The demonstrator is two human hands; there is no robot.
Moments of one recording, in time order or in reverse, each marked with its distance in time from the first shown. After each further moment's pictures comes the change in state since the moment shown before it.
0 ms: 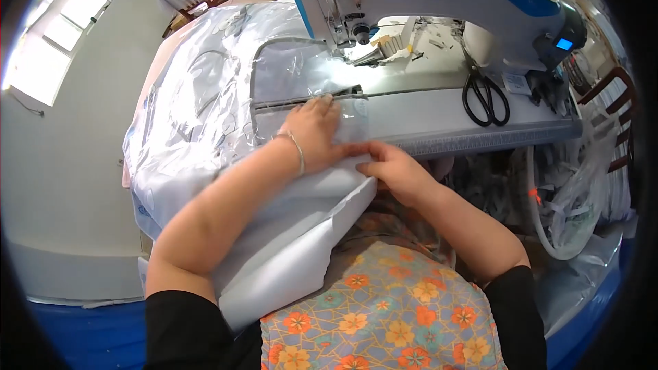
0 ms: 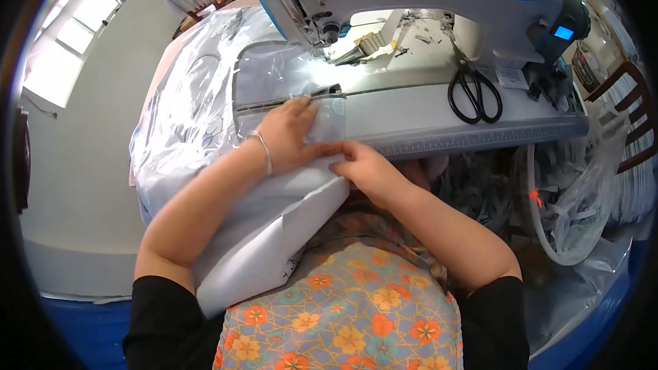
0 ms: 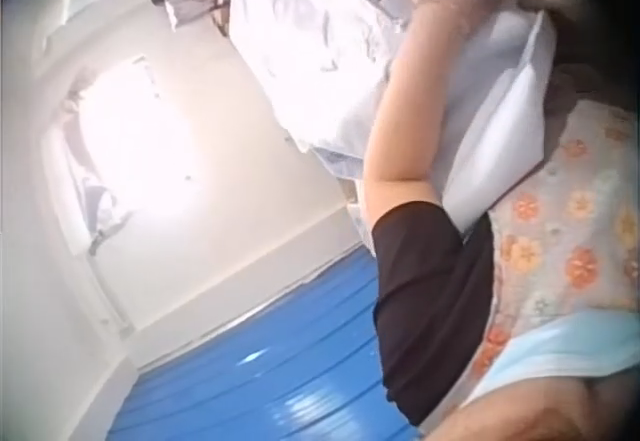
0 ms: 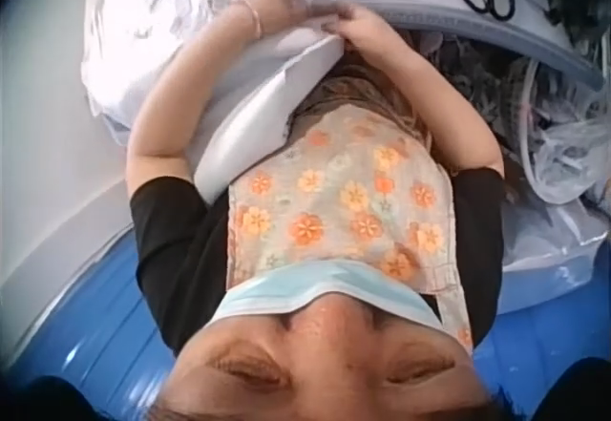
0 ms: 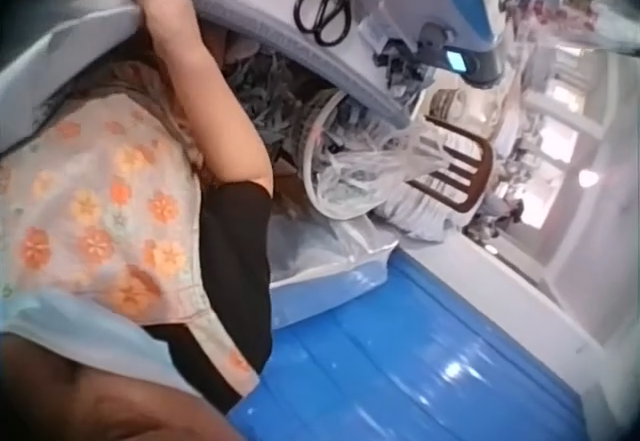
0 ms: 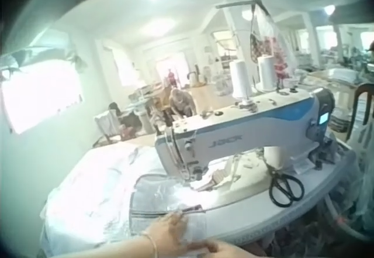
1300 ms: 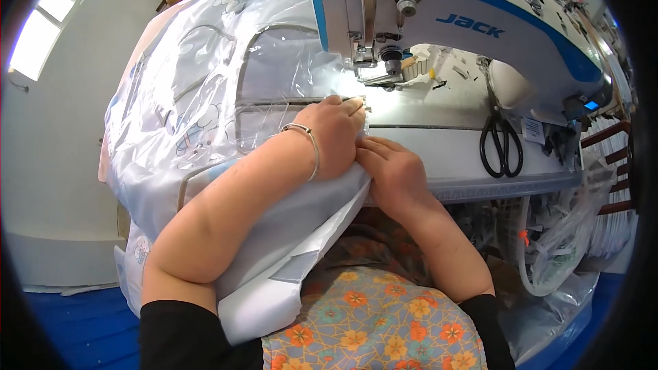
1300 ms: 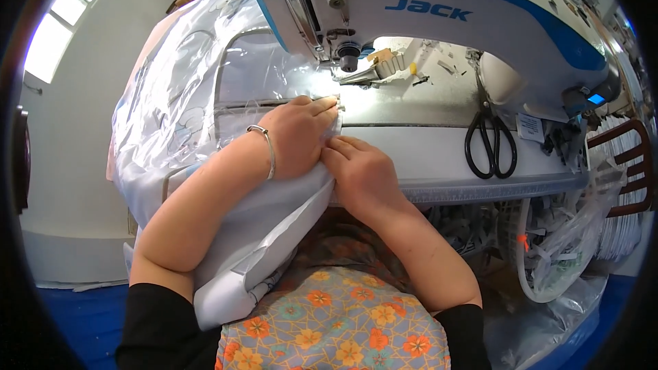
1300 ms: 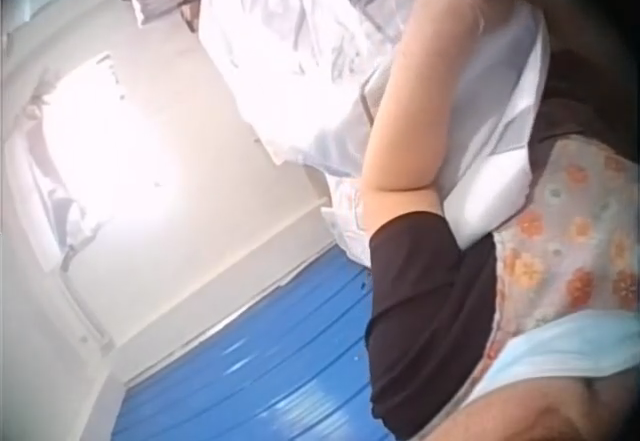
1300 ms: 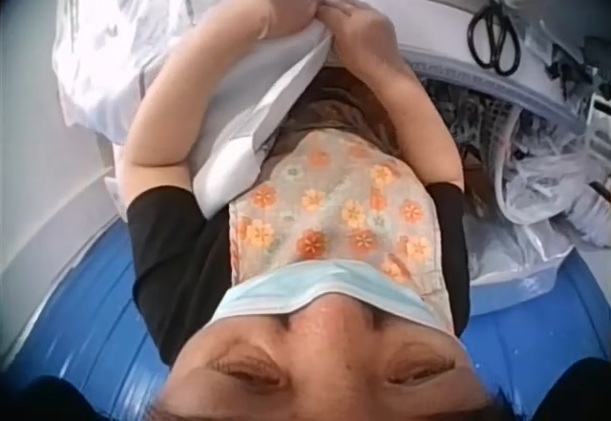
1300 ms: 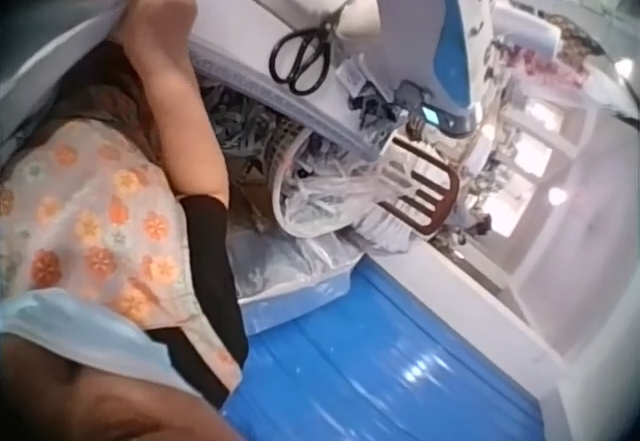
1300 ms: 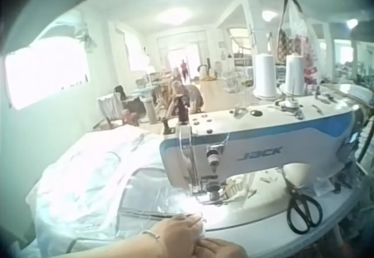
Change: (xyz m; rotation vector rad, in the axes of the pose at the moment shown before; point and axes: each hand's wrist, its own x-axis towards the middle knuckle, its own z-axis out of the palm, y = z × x) left_hand 0.058 -0.018 0.002 -0.132 -0.207 0.077; right_hand 0.050 -0.024 -0.018 -1.331 0.363 -0.777
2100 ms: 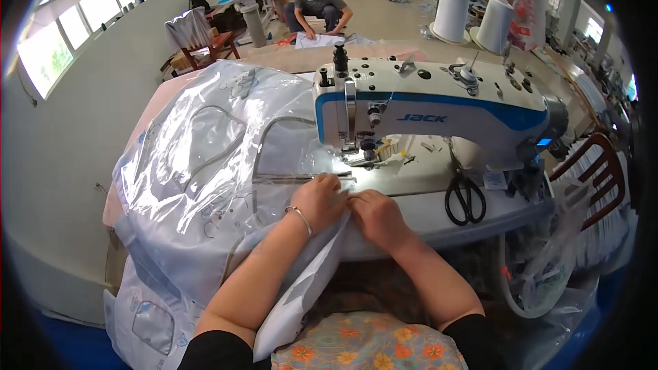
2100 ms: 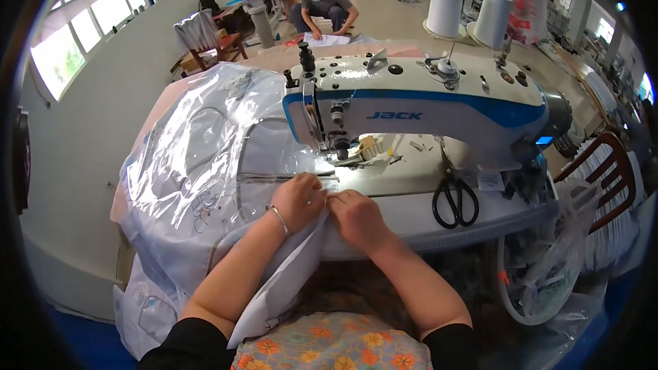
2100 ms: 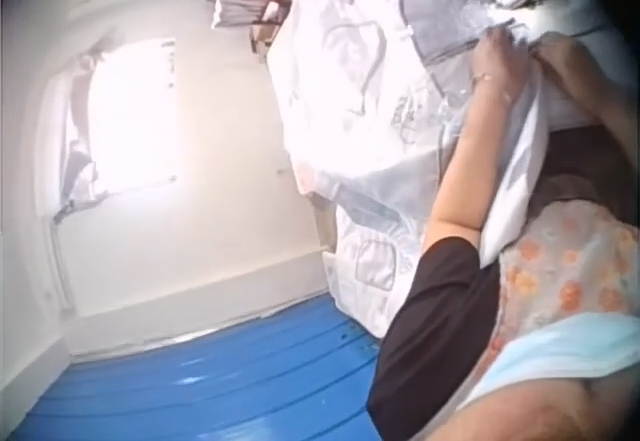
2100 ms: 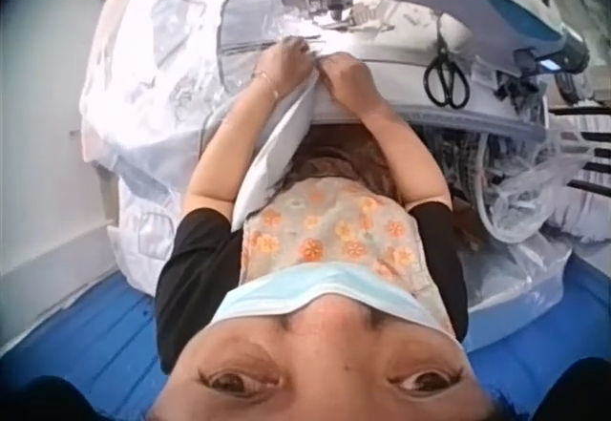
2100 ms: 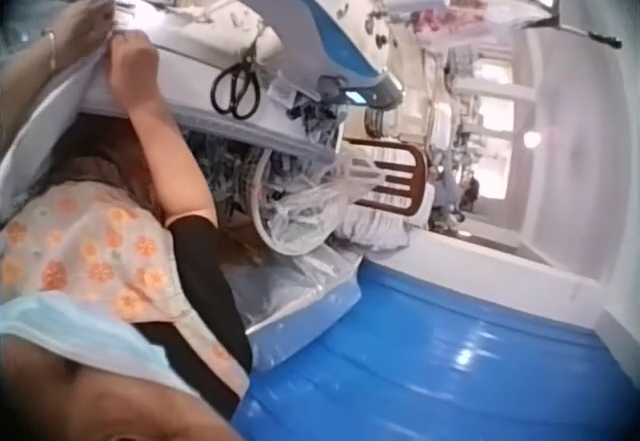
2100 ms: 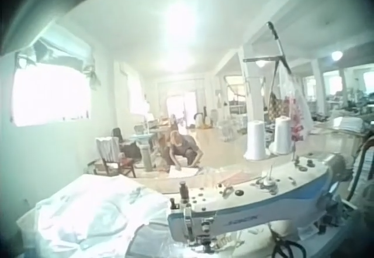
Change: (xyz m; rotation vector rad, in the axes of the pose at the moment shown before) left_hand -0.004 -0.004 0.024 -0.383 0.466 -0.267; right_hand 0.018 0.018 -0.011 0.006 -0.053 -0.019
